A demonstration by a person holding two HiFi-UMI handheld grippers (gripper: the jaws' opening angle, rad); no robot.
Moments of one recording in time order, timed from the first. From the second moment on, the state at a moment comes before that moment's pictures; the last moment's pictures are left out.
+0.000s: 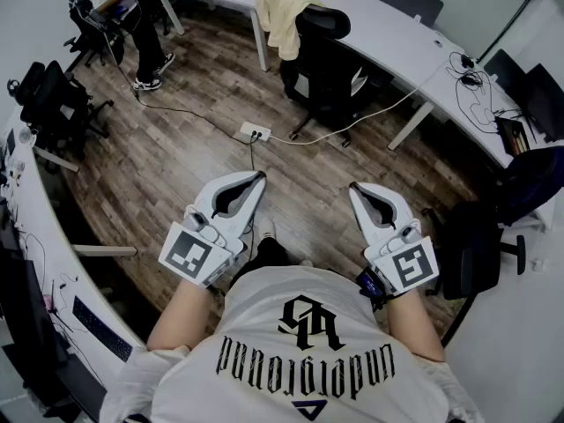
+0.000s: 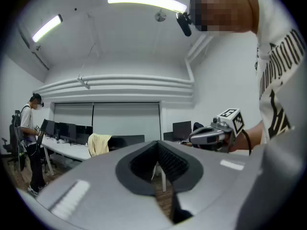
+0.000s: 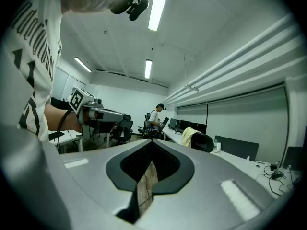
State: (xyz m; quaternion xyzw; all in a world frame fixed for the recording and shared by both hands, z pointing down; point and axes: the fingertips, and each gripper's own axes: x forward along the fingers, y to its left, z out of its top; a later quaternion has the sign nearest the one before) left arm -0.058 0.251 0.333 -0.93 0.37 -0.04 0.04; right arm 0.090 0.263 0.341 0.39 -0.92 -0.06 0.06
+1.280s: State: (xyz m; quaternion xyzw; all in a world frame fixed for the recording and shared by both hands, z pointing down) left arm -0.160 0.053 0.330 -0.95 0.32 -0.03 0.02; right arm -0.020 0.072 0.335 0.42 -0.90 -0.05 0.07
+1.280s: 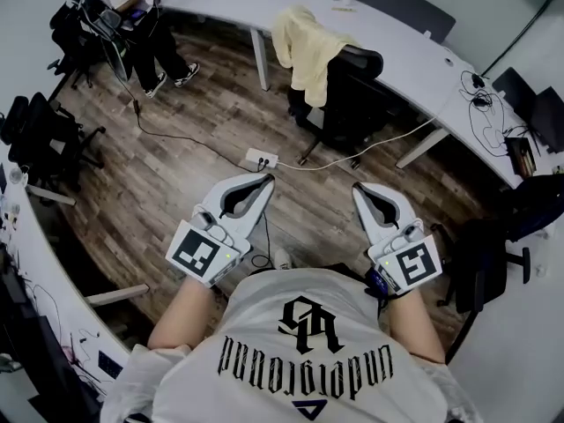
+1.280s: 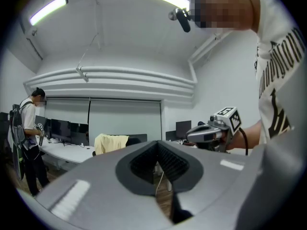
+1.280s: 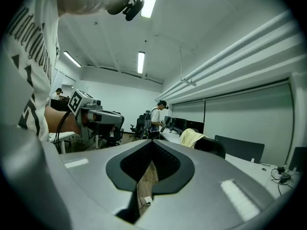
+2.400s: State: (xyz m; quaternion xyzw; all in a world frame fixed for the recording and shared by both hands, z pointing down) left arm -0.098 -0.119 0.357 -0.92 0.38 -0.06 0.01; right arm 0.039 -0.122 0.350 0.35 -0.93 -0.03 0.07
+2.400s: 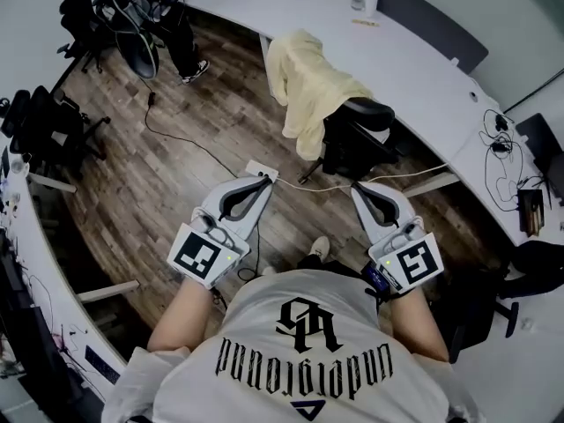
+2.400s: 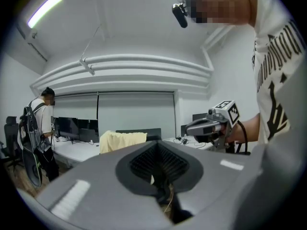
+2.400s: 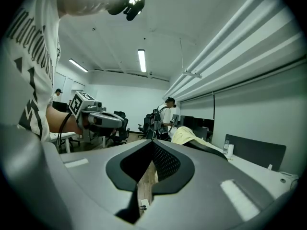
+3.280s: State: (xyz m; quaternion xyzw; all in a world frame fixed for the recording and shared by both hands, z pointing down) left arm -0.082 -0.252 0.360 -0.90 0.42 -0.10 0.02; right arm 0.066 -0.250 0.320 0.28 -0.95 -0.07 0.09
